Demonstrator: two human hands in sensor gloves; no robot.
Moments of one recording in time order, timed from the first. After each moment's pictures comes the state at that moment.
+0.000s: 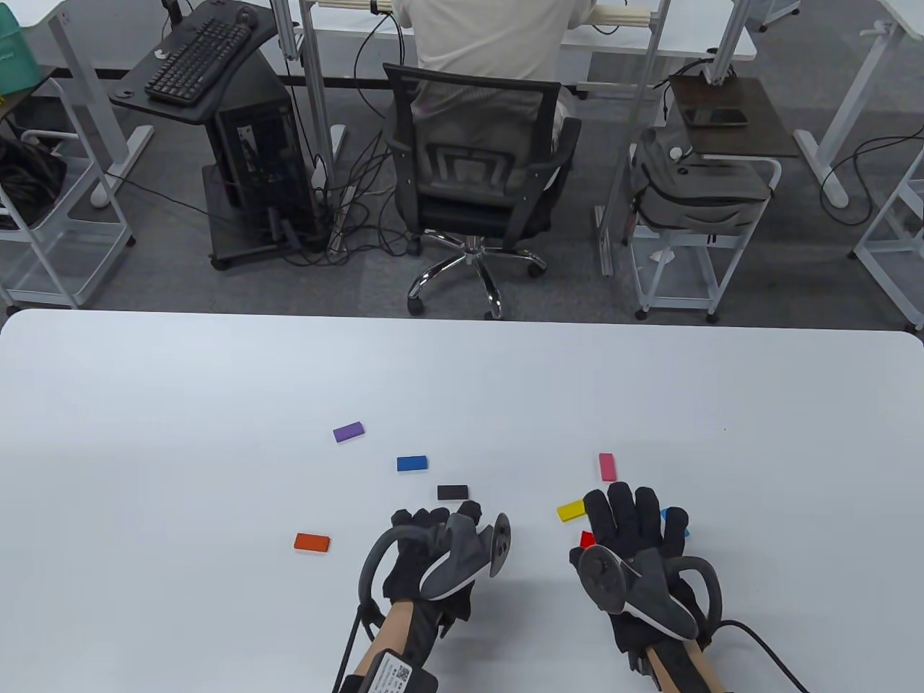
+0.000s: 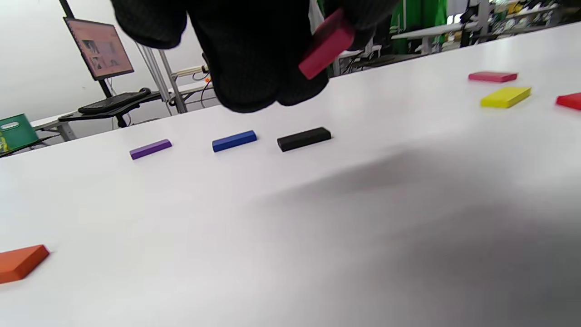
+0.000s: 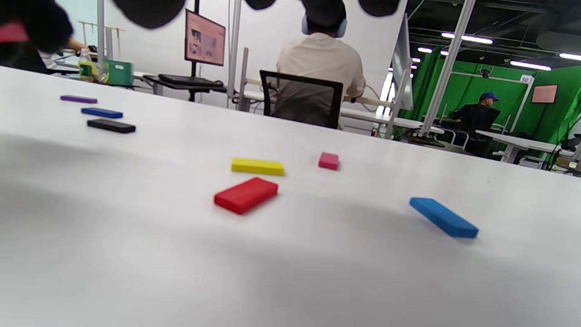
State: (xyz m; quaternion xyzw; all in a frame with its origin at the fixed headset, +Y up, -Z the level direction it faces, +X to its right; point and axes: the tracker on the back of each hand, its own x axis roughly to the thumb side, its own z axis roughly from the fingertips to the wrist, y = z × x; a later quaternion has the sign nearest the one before) left_hand -0.036 -0.709 -0.299 -0.05 -0.06 -0.12 0.99; right_hand 0.171 -0.712 -0.282 -0.09 0.01 -0.99 0.05
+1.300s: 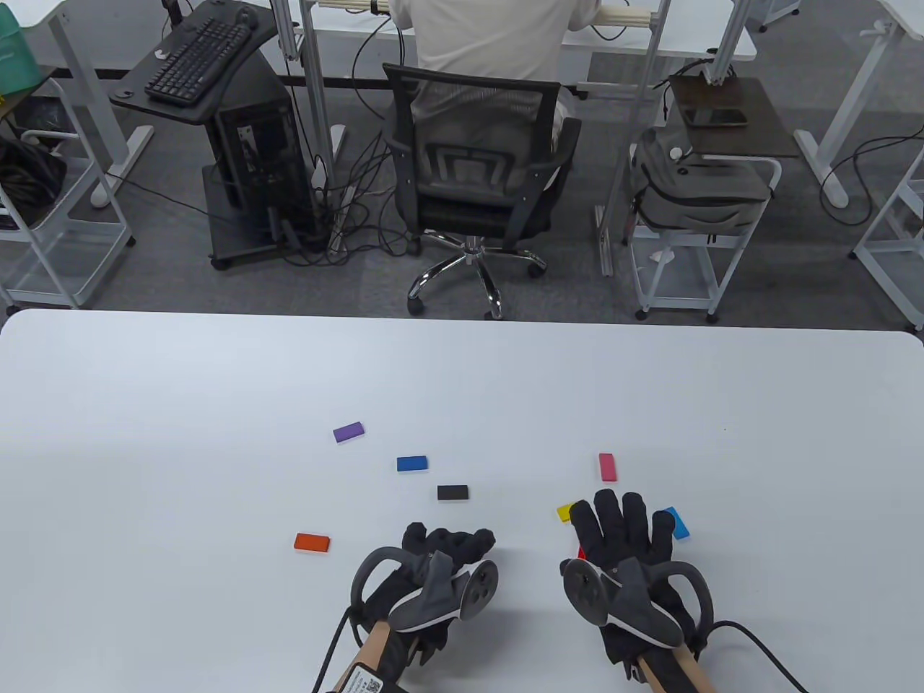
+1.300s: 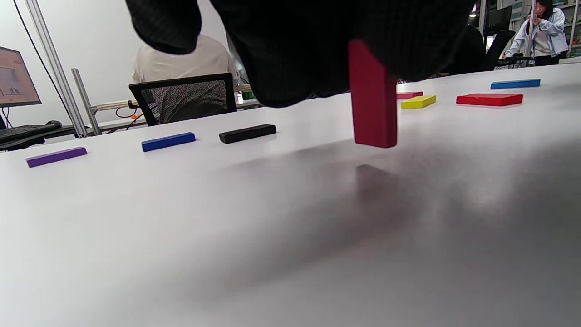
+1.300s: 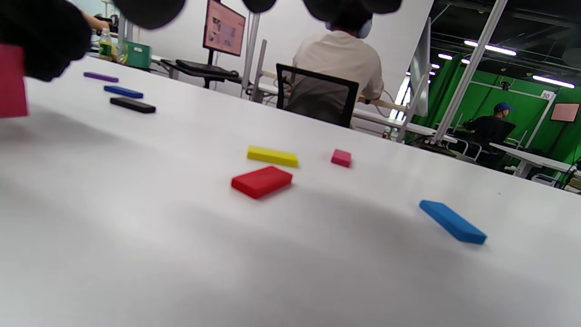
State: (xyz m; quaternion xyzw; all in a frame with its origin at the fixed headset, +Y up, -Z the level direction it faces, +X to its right) left_hand -0.045 -0.750 -0.290 0.00 -0.19 -0.09 0.98; right_hand 0.157 -0.715 -0.274 -0.11 0.01 -0.99 0.09
